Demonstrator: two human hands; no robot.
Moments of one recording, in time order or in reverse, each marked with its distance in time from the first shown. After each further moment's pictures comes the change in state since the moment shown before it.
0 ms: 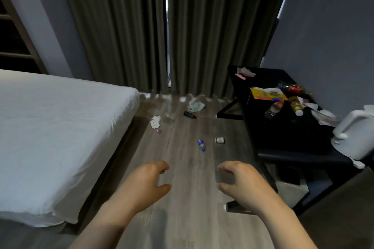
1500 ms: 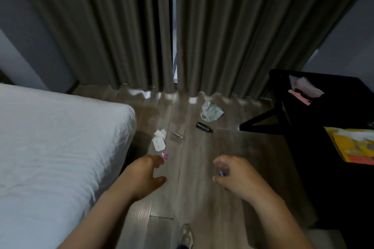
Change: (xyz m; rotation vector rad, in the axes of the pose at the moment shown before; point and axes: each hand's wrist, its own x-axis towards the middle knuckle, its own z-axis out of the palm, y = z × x) left_hand 0.635 -0.272 -0.132 -0.053 -0.133 -0.102; right_hand 0.696 -0.058 -0.018 0.088 -0.176 0.133
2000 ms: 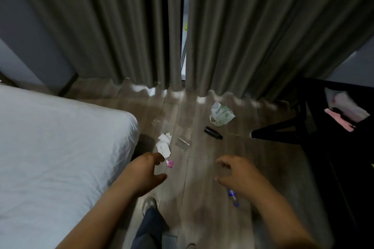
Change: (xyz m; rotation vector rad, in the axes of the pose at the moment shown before) left_hand 0.181 -0.057 -0.057 -0.020 -0.079 -0.076; right_hand 0.199 -0.037 -0.033 -0.020 -0.110 0.004
